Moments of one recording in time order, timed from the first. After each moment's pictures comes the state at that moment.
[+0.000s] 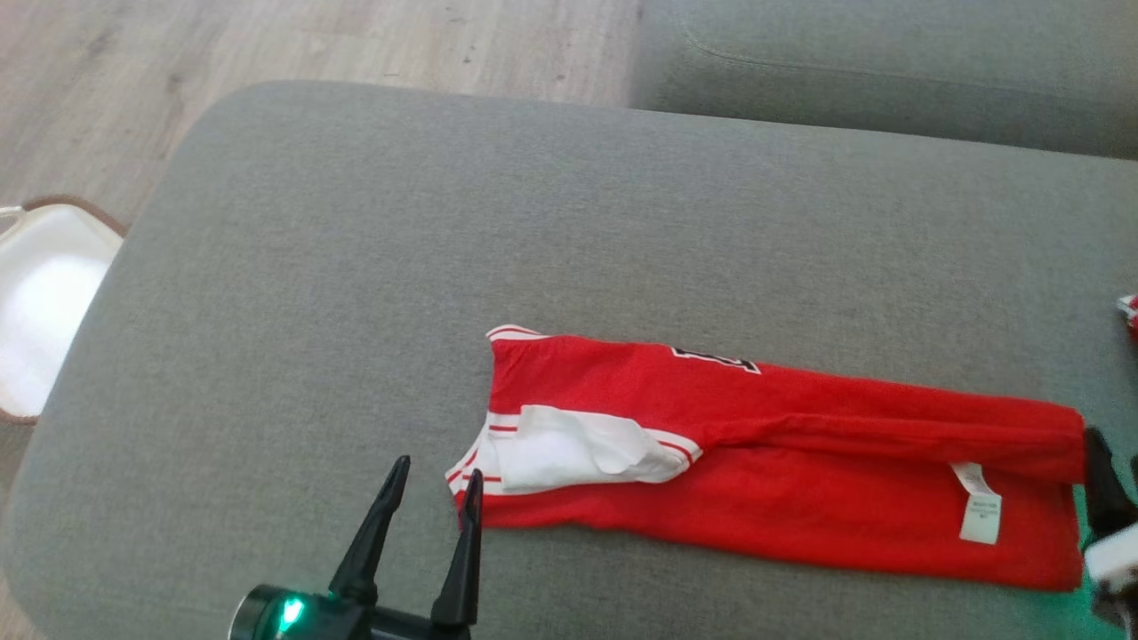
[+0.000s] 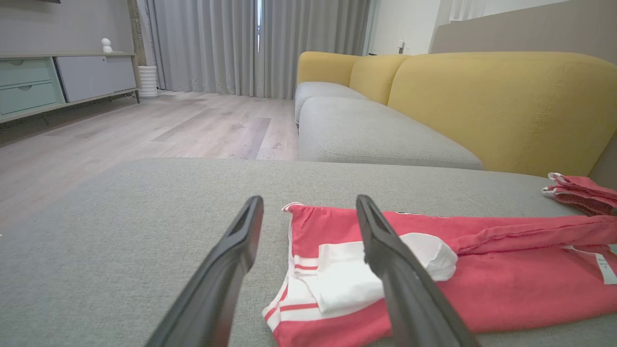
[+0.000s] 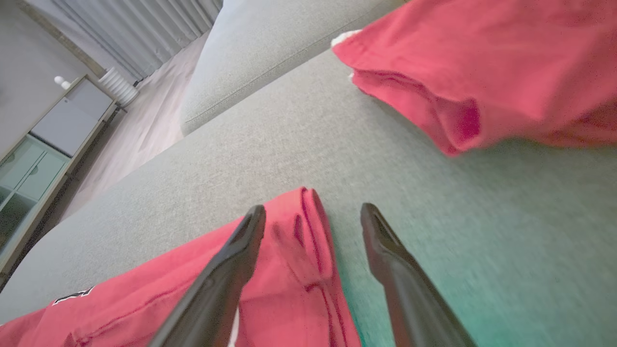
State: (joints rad) left arm 0.09 0.26 -0.57 -0.04 -0.35 0.20 -0.25; right arm 0.05 -0.29 -0.18 0.38 0.79 0.12 0.09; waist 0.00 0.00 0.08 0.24
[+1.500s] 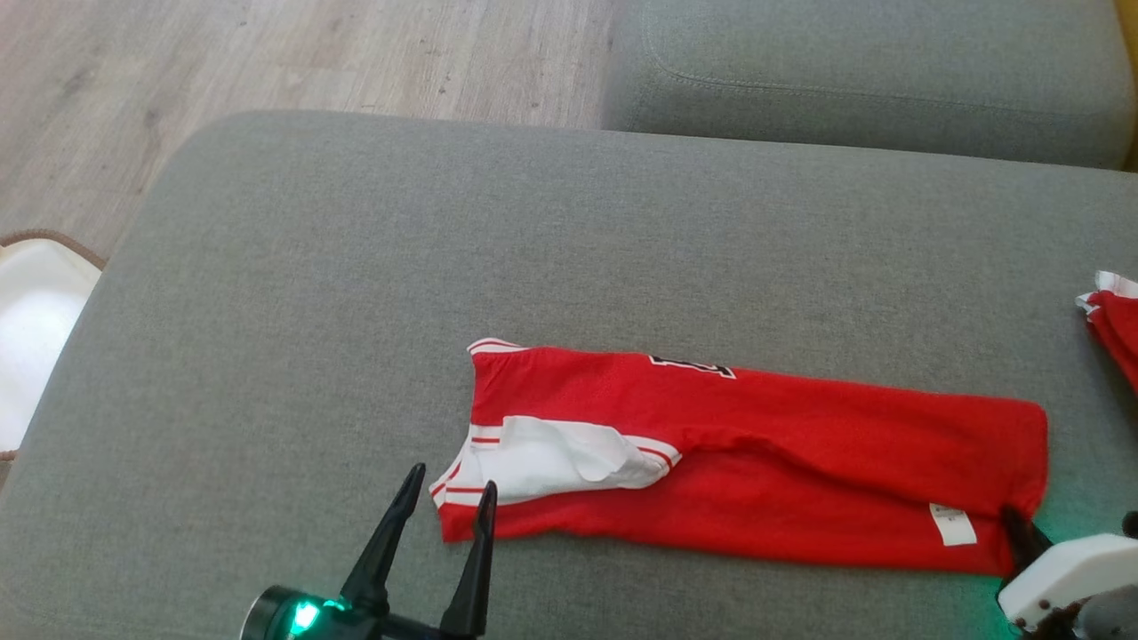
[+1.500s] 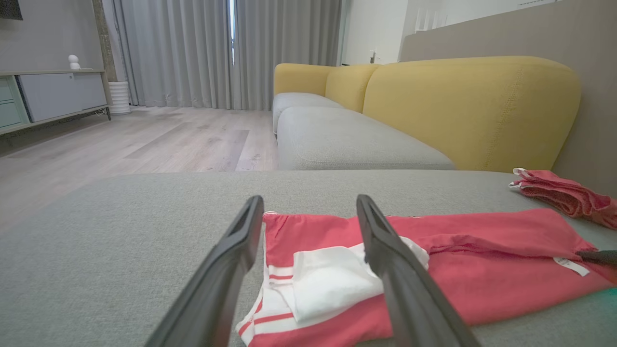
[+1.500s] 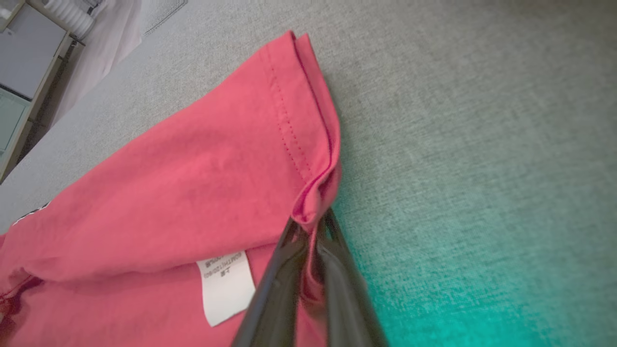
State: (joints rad) left arm 0.15 0.11 -0.38 0.02 -0.14 -0.01 -0.25; right arm 0.00 -0.17 -0.20 0.50 0.60 0.12 0.28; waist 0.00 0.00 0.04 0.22
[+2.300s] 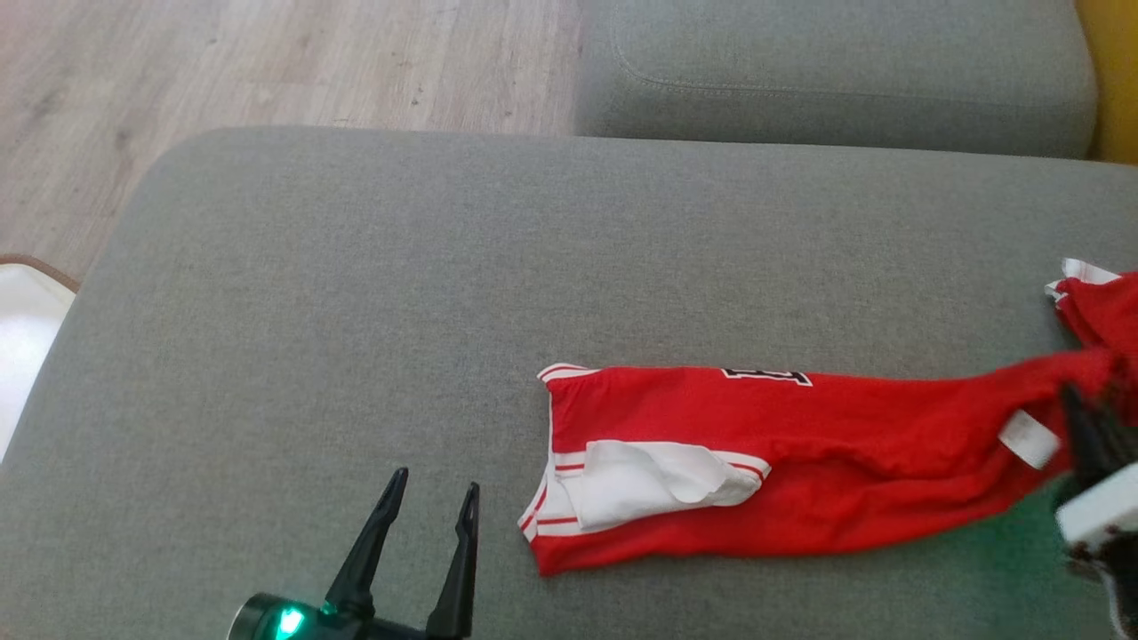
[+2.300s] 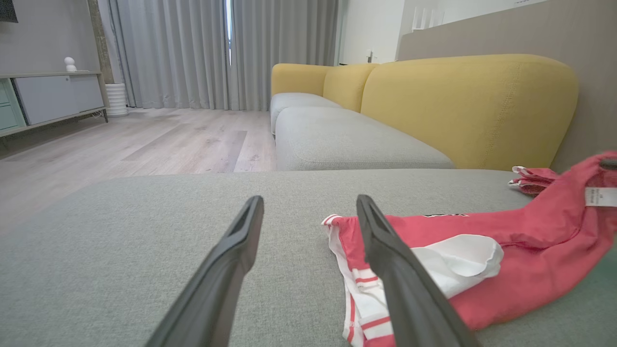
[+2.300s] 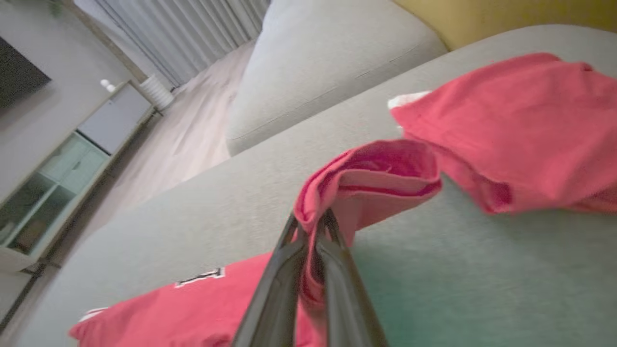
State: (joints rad) left arm 0.18 0.09 -0.33 0.02 -0.11 -0.04 -0.25; right arm 0.02 -0.22 -0.23 0.14 0.68 0.12 0.33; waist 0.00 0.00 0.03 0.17
